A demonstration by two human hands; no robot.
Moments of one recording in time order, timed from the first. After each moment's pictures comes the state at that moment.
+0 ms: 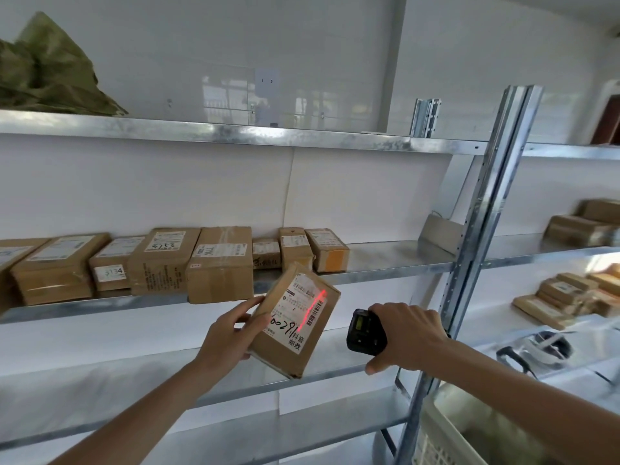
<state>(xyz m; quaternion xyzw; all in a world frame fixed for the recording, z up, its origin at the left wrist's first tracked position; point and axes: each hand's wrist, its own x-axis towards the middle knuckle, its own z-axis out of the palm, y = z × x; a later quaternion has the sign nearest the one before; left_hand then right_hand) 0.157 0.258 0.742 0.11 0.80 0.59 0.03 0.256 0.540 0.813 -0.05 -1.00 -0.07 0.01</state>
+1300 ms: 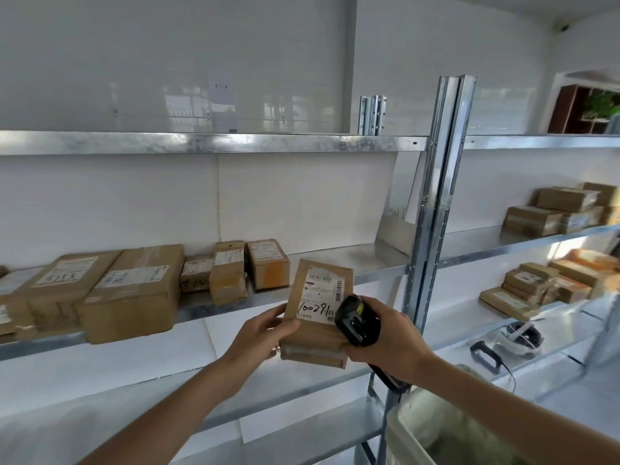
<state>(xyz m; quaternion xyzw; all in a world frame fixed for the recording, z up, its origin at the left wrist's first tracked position) 0.145 0.454 0.763 0.16 0.76 0.62 0.15 0.243 0.686 0.781 -0.05 -0.94 0.31 0.14</state>
